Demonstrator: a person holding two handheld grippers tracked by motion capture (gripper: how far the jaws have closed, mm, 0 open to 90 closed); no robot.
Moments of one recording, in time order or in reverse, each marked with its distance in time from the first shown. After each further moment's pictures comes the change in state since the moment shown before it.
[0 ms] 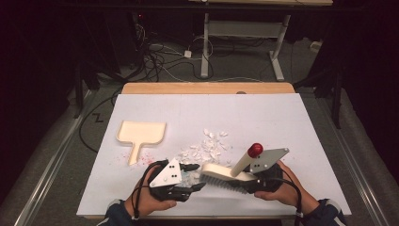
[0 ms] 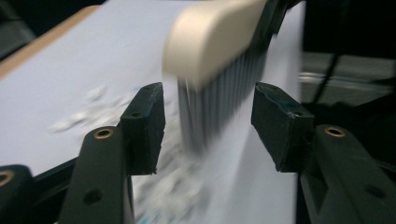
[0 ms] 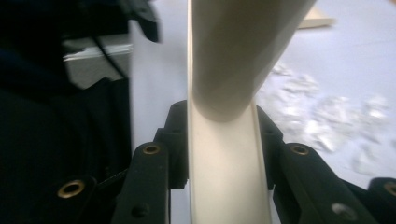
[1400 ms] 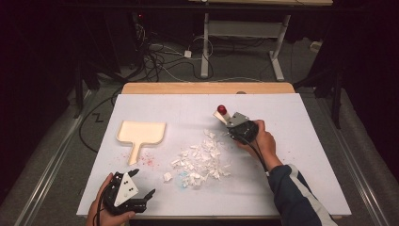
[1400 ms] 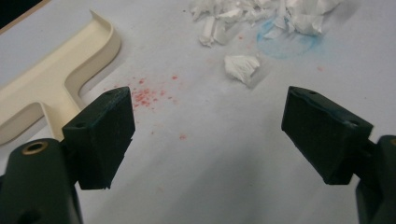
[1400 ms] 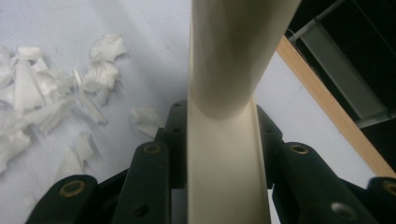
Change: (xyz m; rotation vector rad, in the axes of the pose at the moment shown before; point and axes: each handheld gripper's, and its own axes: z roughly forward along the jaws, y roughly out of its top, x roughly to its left) left arm 0.002 -0.112 -0.054 0.231 0.400 -0.136; right arm -0.129 -0.002 0.085 0.273 -0.711 -0.002
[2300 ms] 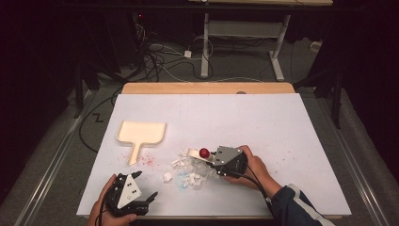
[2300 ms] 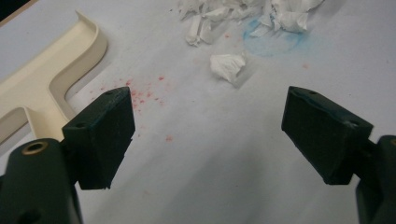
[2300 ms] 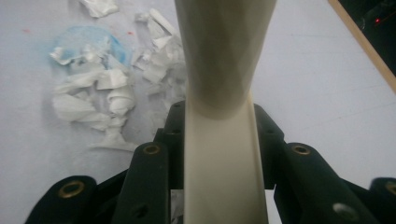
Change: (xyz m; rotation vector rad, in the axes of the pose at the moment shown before) left arm -0.006 0.002 0.002 0.009 -0.024 0.024; right arm 0.081 0.001 -0.061 -0.190 0.373 -0.201
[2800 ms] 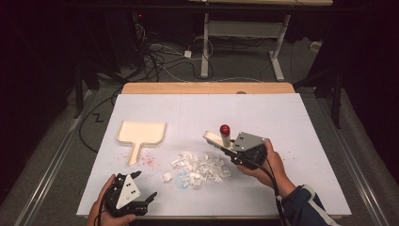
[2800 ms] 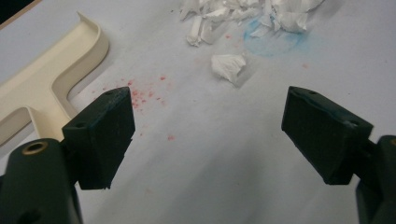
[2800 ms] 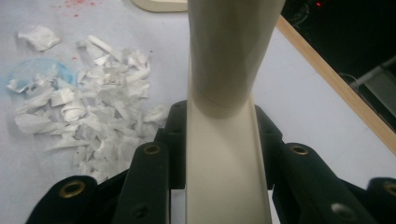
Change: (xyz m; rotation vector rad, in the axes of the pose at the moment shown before) left arm 0.001 -0.001 -0.002 -0.002 0.001 0.002; right arm -0.028 -0.005 -0.049 -0.021 -0.148 0.187
